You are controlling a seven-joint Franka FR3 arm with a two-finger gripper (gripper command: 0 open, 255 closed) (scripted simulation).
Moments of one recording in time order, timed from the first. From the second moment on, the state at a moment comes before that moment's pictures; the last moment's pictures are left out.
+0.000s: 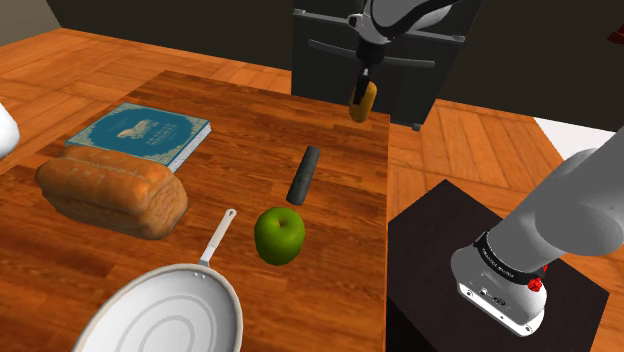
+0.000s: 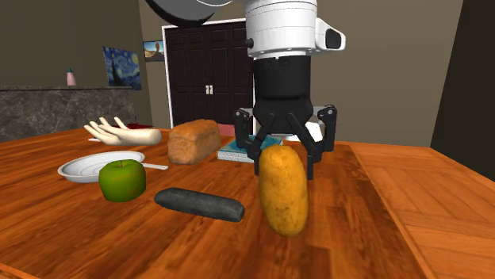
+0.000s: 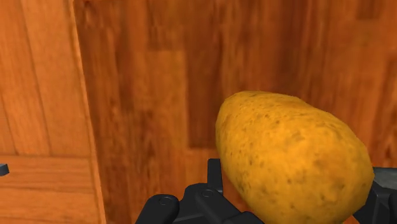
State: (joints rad) arm 0.06 -0.08 -0.04 -2.19 -0.02 2.18 -0.64
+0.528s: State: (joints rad) arm 0.13 -0.25 0.05 -2.37 -0.02 2.18 -0.49
